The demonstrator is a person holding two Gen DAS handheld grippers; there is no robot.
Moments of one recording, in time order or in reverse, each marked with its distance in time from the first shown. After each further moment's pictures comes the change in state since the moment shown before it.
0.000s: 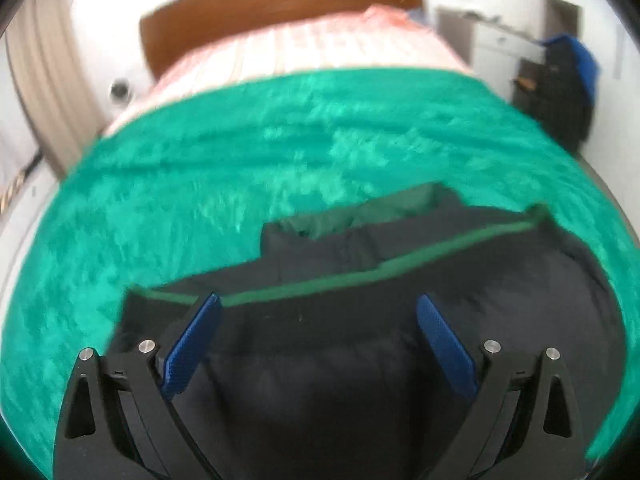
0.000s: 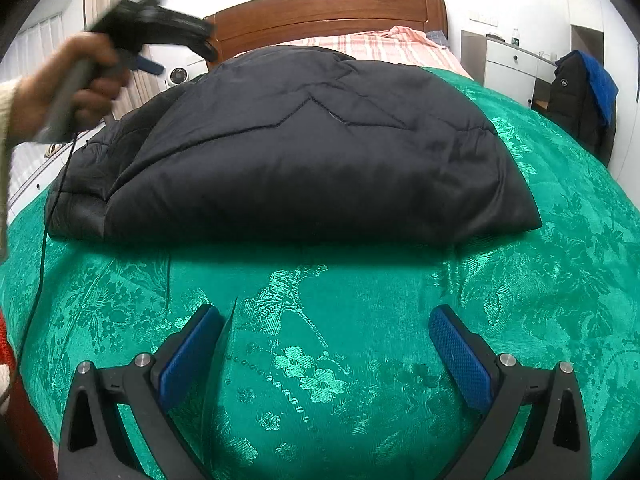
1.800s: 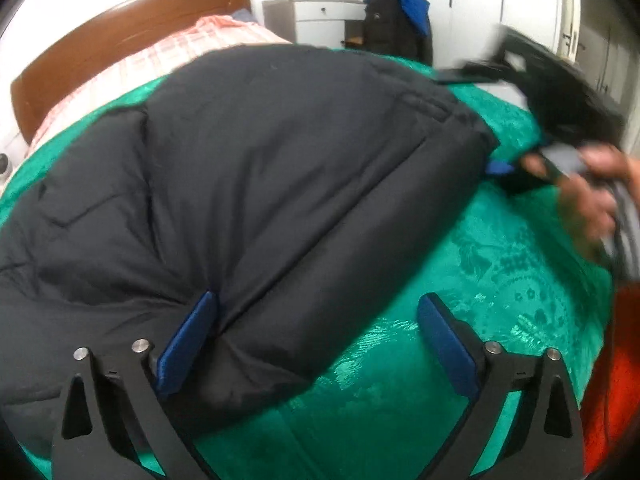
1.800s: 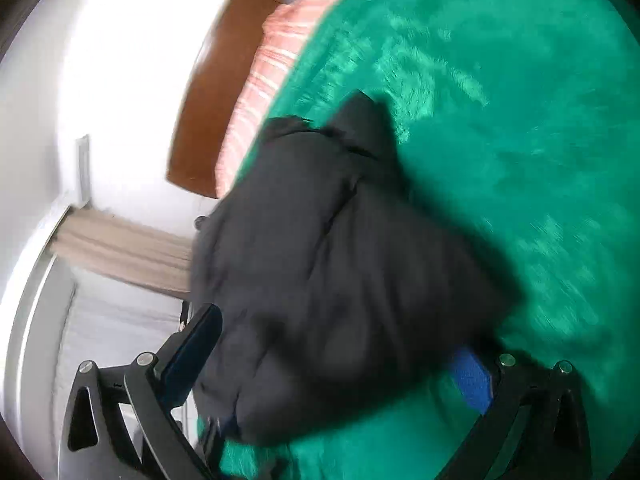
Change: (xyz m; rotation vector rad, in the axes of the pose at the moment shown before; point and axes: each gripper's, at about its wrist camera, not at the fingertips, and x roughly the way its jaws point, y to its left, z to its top) left arm -0.067 -0.072 -0.214 0.405 -0.081 -0.421; right arm 0.046 -0.123 0.051 0.903 0.011 0.464
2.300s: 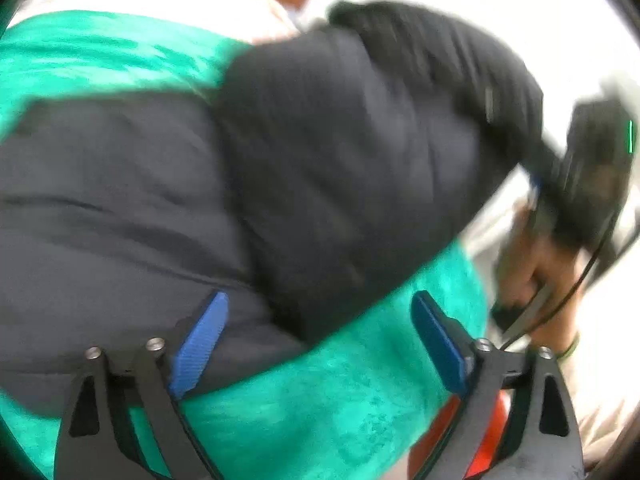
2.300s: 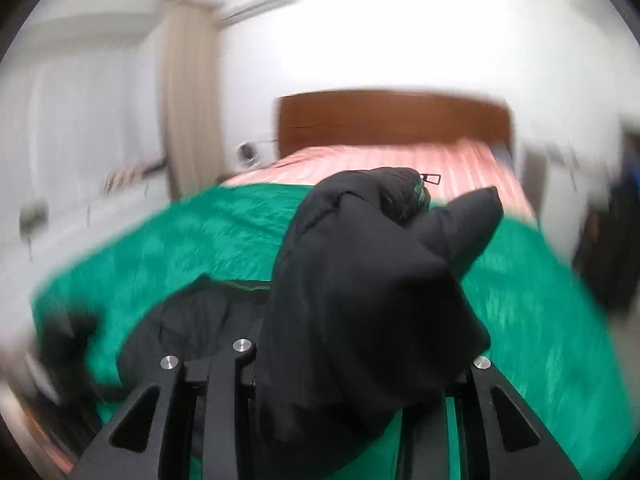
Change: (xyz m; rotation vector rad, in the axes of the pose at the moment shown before) left arm -0.111 0.171 -0.010 -0.530 -0.114 -0.363; right arm 0.025 0.312 -0.133 -1.228 -0.201 -0.183
